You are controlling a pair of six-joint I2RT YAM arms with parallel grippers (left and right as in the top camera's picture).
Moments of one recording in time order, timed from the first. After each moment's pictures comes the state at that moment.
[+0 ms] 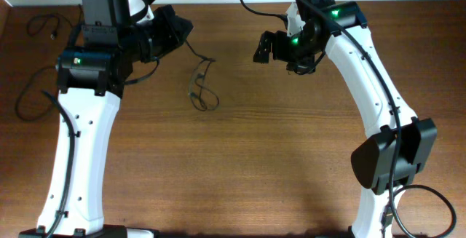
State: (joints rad) left arm -0.09 1.56 1.77 -0.85 0.49 -0.62; right arm 0.29 2.07 2.07 -1.22 -0.41 0.39
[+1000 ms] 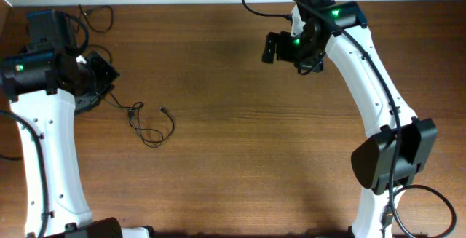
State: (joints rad) left arm 0.21 1.56 1.77 -1.38 0.06 -0.59; right arm 0.29 2.07 2.07 -1.25 -0.24 0.38
